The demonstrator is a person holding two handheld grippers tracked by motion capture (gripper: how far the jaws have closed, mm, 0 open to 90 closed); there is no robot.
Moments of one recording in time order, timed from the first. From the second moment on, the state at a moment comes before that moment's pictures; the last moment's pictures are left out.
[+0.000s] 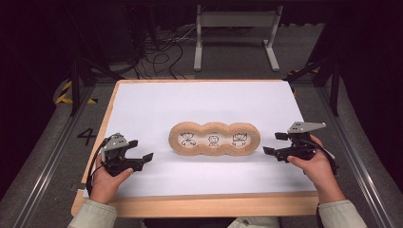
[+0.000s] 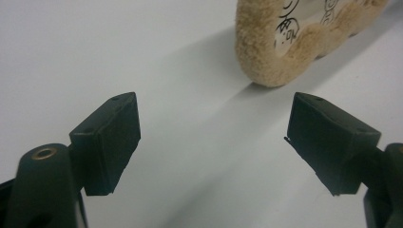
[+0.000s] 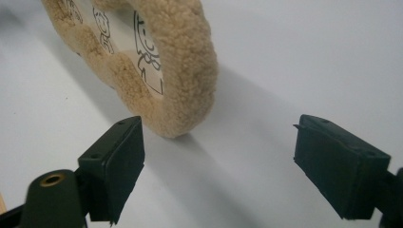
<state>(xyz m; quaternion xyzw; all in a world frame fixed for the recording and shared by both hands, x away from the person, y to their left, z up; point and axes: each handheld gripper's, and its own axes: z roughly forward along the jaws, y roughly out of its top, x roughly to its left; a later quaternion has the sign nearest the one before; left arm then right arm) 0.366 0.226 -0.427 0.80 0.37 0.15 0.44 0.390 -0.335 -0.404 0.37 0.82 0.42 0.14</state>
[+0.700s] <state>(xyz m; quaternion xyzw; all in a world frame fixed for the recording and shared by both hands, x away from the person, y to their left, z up) 0.379 0.239 -0.455 0.79 0.42 0.16 0.41 0.398 -0.357 -0.446 0.39 0.80 0.43 0.13</state>
